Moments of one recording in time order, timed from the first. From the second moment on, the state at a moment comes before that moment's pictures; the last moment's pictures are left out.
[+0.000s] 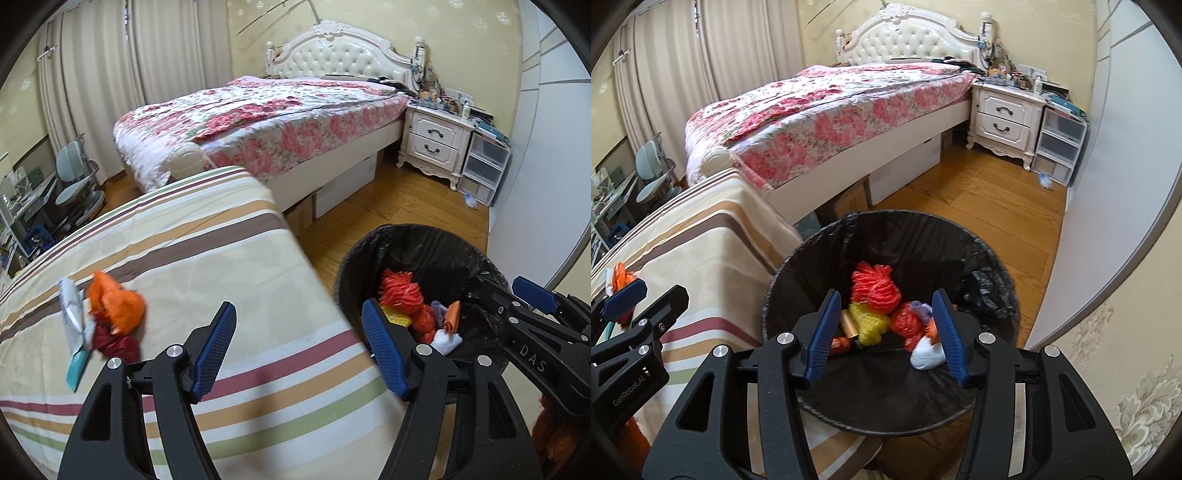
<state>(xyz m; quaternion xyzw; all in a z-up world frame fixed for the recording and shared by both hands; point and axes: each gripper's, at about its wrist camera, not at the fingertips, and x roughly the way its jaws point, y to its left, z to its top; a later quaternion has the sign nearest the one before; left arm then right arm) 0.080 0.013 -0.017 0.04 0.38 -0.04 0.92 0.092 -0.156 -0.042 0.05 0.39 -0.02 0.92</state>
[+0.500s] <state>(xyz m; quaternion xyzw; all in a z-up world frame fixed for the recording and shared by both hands) 0.043 0.130 -0.018 0.00 0.38 0.07 0.92 0.088 -0.041 -0.041 0.00 0.40 0.09 0.91</state>
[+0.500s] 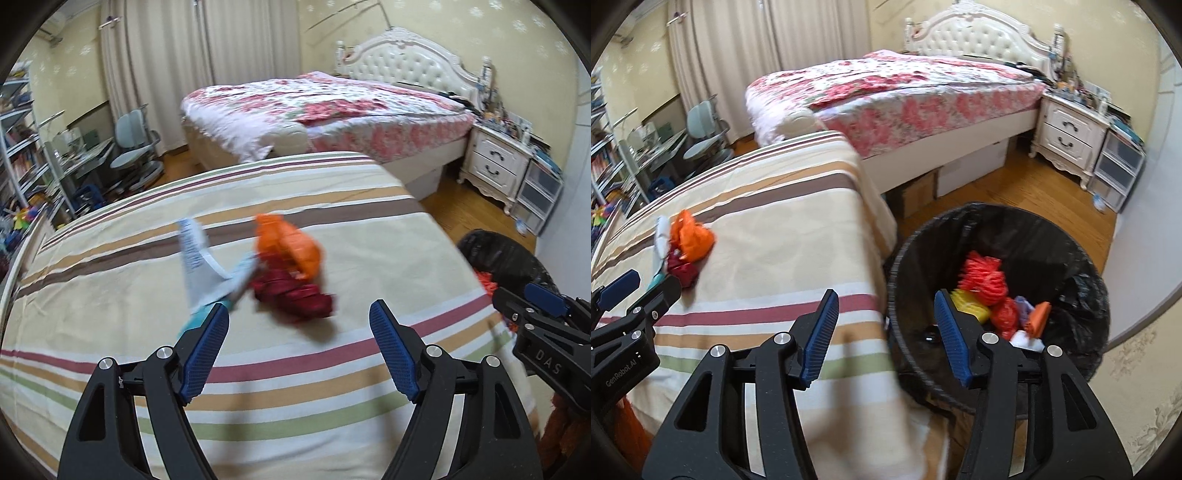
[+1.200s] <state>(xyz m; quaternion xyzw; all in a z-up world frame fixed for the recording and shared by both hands) 0.000 0.260 -0.027 -0.04 0.39 0.20 0.90 0.079 0.092 -0.029 -0.07 0.39 0.20 0.89</state>
